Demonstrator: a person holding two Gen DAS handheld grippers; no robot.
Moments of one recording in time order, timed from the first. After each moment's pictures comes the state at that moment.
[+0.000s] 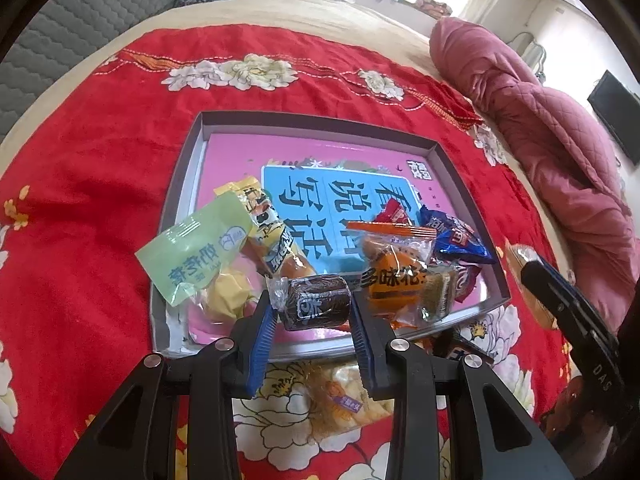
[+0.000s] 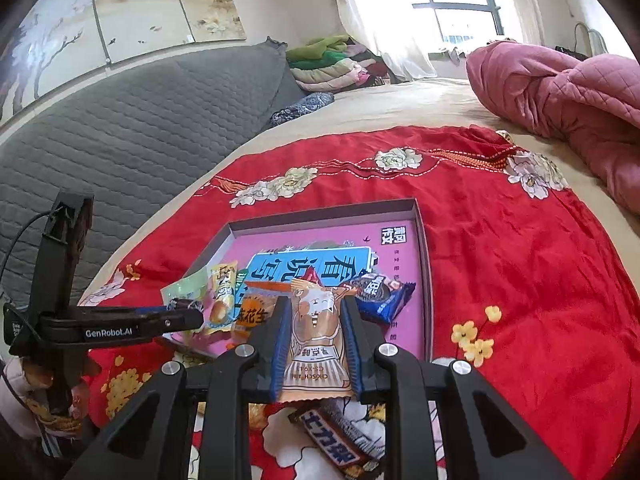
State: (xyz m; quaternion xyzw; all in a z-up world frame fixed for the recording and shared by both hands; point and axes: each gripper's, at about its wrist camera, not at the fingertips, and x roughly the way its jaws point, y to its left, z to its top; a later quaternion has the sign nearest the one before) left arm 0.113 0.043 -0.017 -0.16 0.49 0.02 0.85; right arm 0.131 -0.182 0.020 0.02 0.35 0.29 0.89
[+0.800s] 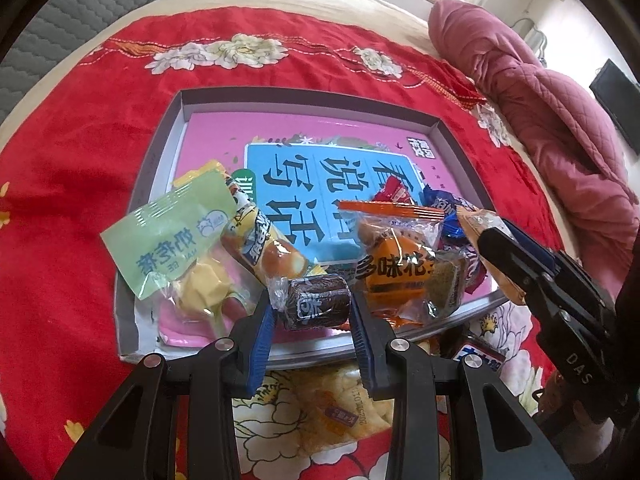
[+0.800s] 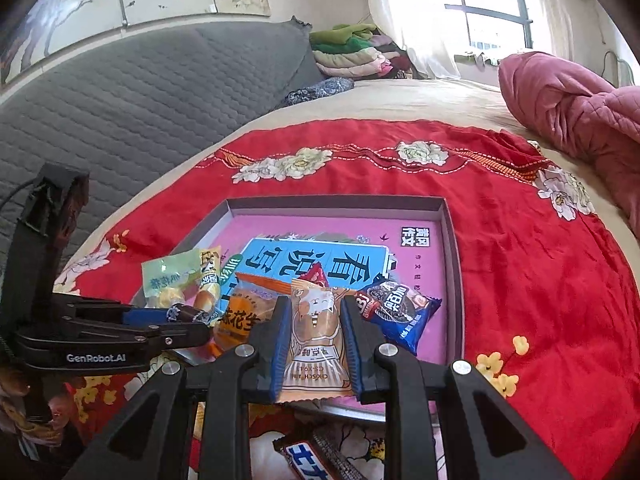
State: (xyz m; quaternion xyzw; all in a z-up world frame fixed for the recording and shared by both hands) left arm 0.126 0.032 -0.038 -0.15 0.52 0.01 0.84; right arm 0.154 -0.149 -0.004 -0.05 0.36 0.31 0.88
